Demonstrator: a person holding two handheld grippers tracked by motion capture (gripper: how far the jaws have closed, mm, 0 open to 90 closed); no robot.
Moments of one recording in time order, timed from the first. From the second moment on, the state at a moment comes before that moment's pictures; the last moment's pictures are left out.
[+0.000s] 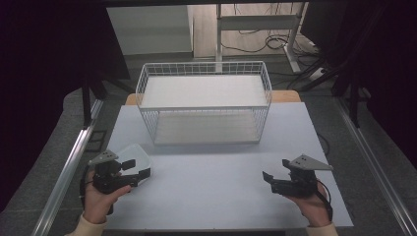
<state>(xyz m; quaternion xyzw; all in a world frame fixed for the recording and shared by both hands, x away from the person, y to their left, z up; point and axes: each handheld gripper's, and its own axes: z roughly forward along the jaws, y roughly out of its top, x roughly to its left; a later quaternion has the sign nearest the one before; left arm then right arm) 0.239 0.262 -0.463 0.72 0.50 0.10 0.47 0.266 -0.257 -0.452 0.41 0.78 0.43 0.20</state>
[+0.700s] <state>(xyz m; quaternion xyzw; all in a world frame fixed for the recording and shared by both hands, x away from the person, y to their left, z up) 0.239 0.261 -0.463 0.72 0.51 0.10 0.46 0.267 -0.256 -0.455 0.42 0.78 0.42 0.19</state>
